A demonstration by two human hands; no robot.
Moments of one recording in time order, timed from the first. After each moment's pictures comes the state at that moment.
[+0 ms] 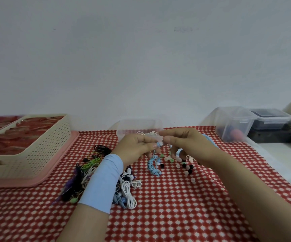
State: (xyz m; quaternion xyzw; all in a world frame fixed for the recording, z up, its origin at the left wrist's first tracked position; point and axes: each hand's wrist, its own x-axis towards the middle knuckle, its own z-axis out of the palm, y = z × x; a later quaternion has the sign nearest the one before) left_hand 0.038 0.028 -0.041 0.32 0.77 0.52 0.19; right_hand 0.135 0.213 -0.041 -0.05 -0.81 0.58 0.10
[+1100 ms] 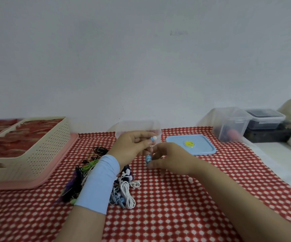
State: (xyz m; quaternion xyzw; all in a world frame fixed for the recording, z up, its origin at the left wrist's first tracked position) left_hand 0.041 0.024 -0.035 0.31 0.71 0.60 0.18; right_hand 0.125 0.182 -0.061 -0.06 -0.88 0.46 0.02
